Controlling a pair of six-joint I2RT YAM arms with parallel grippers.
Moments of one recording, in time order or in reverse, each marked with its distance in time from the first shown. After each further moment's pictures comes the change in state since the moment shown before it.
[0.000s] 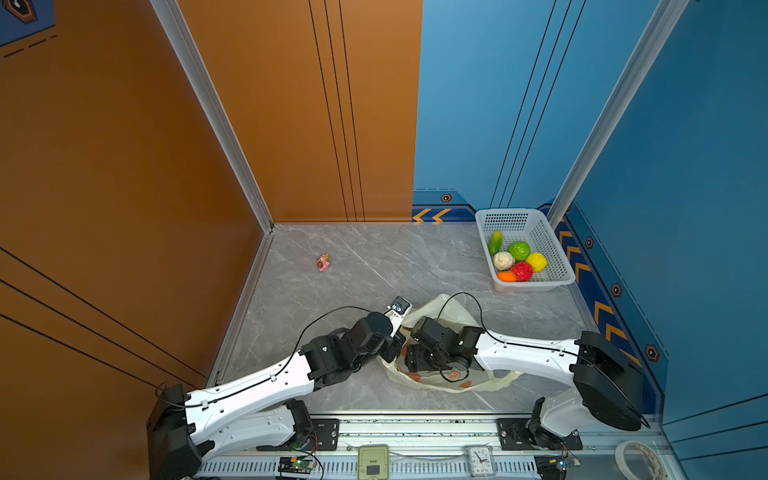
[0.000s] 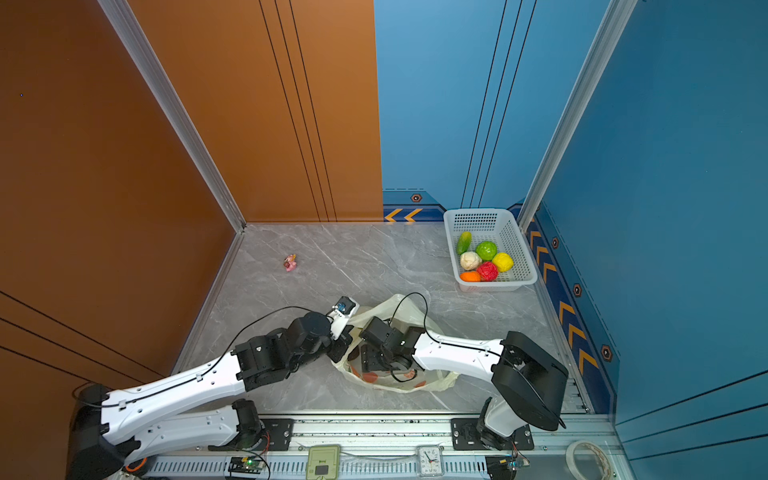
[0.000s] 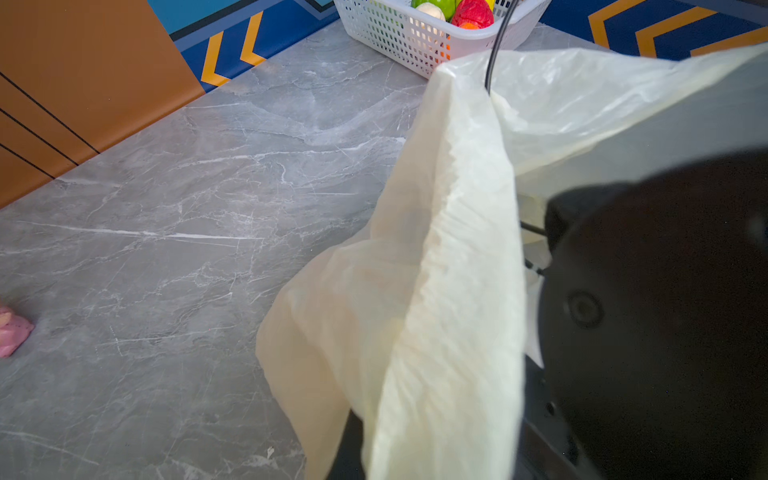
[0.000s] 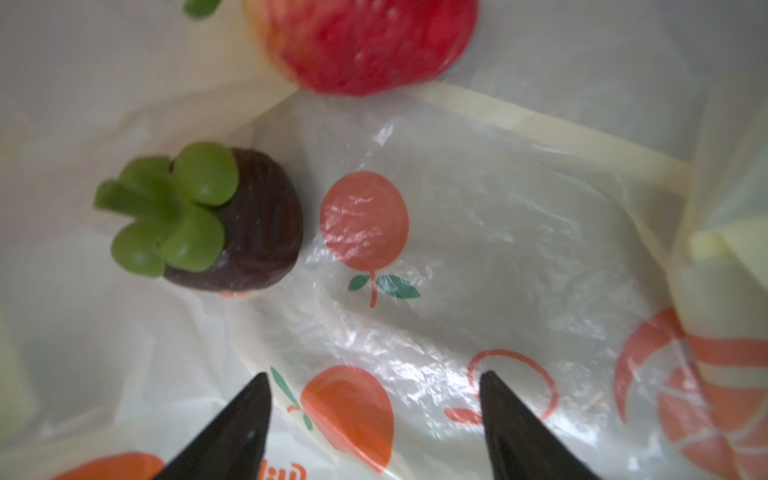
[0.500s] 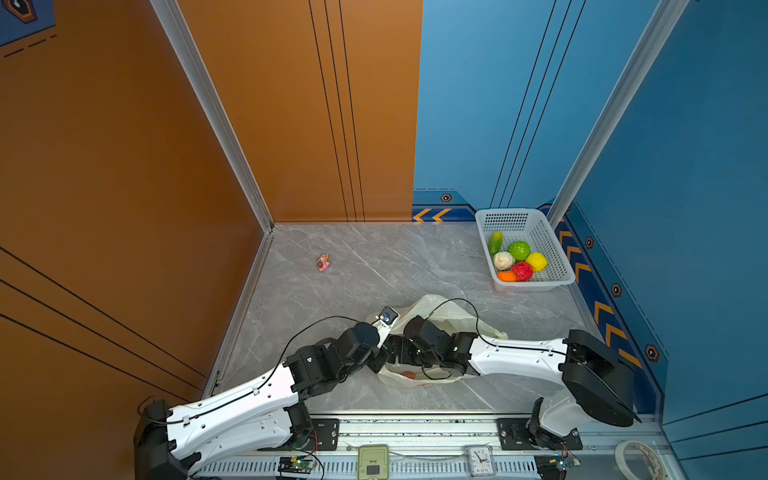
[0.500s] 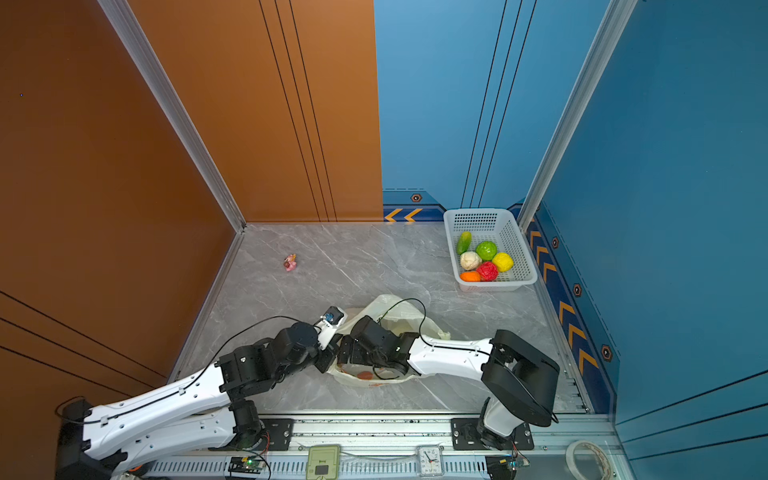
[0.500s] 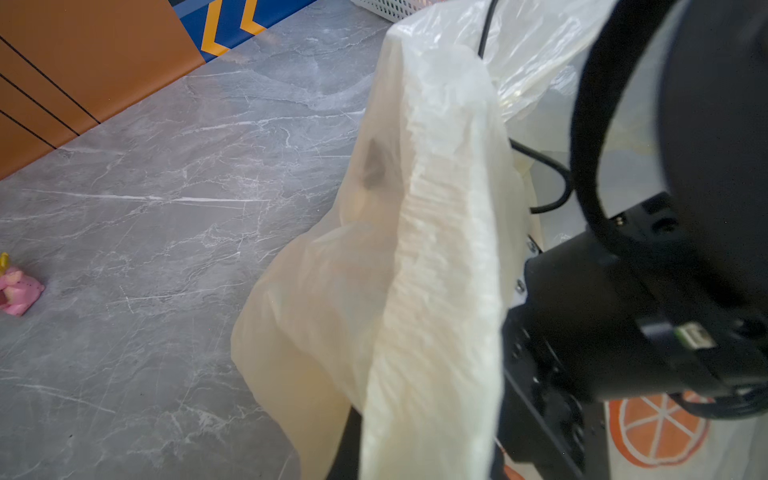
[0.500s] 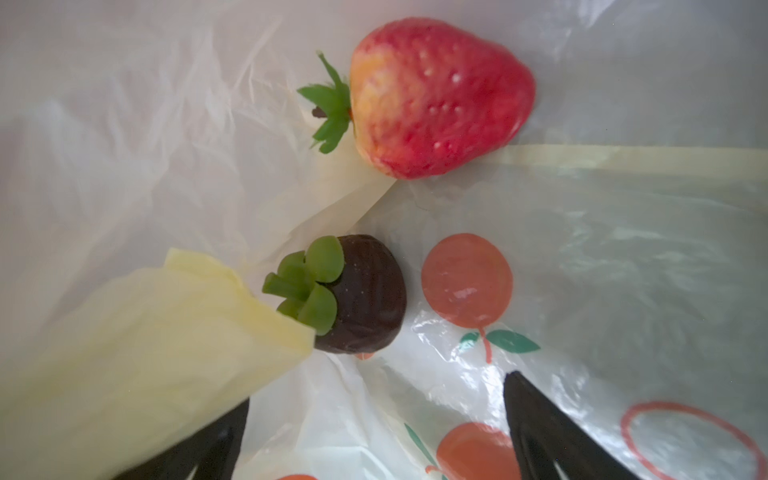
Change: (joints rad) left arm 0.000 -0.130 -0.093 -0.063 -0.003 0.001; right arm 0.060 0.071 -0.005 0.317 -0.012 0.110
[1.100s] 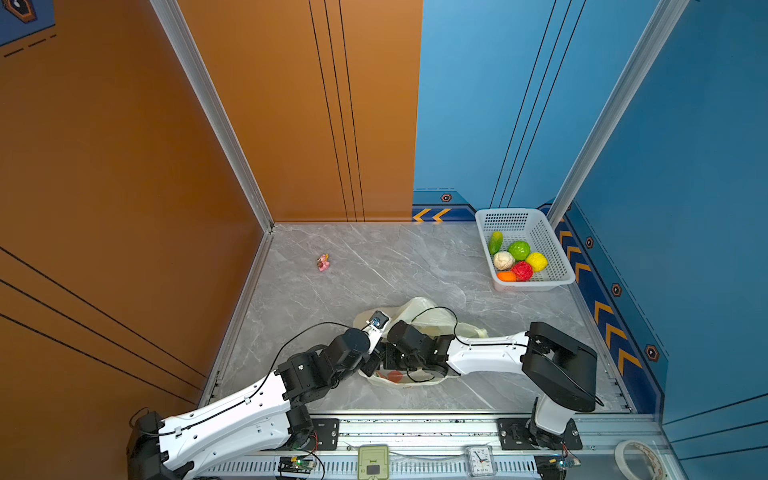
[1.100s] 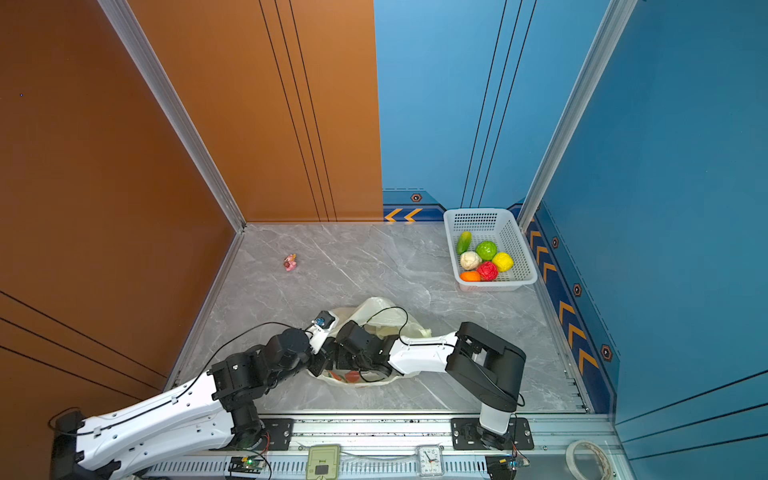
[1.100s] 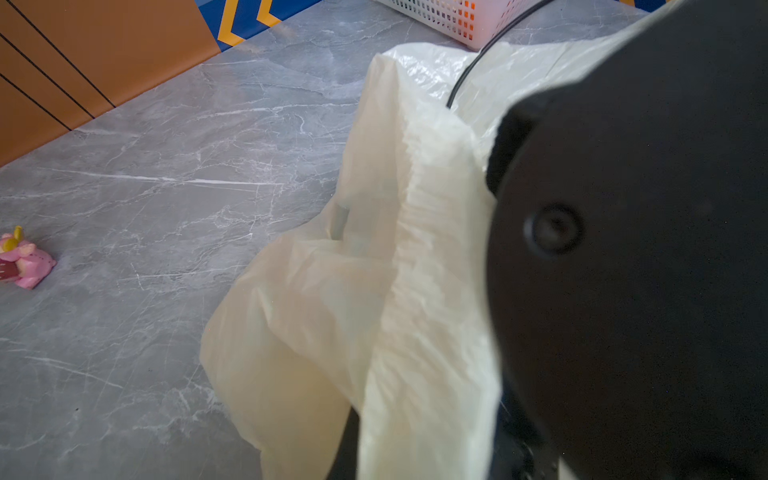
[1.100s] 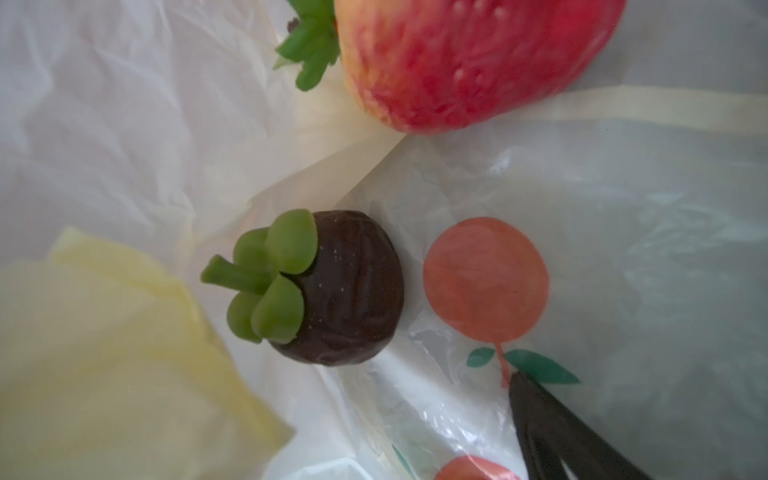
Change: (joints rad) left arm 0.022 -0.099 -0.094 0.016 -0.004 -0.014; right arm 0.041 0.187 0.106 0.090 -0.049 -0.012
